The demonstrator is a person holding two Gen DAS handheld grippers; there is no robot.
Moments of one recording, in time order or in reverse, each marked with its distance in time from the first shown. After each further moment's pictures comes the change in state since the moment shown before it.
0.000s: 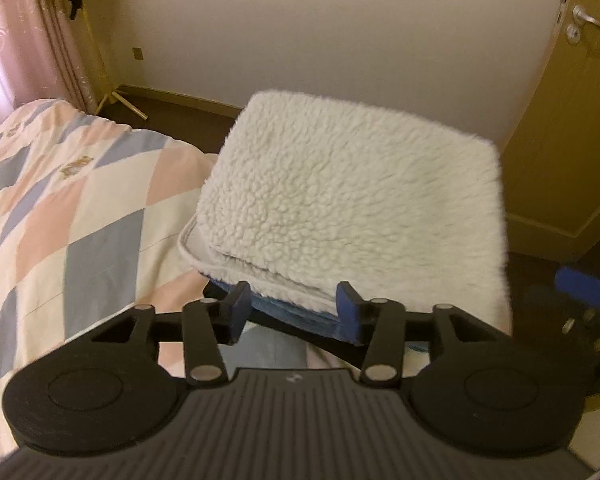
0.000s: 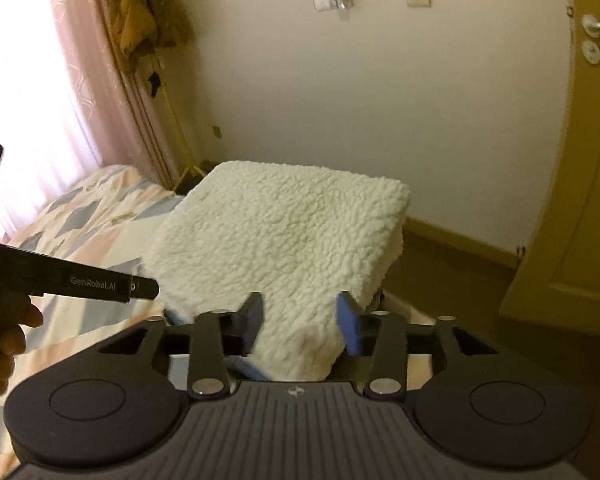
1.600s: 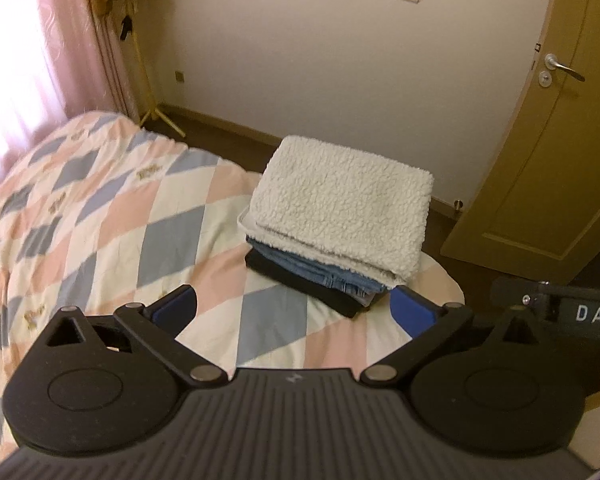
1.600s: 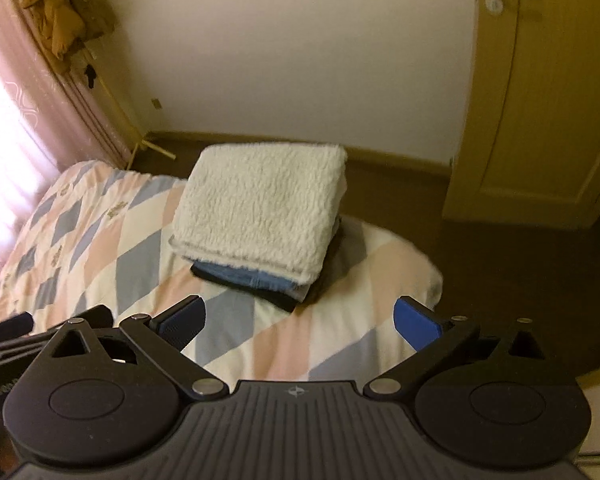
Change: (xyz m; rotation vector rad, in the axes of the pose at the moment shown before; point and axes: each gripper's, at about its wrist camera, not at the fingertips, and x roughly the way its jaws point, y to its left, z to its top) left arm -0.205 -0.011 -0.049 -0.067 -0.069 0.060; right arm -0.158 0.055 0.034 0.214 0.186 -0.143
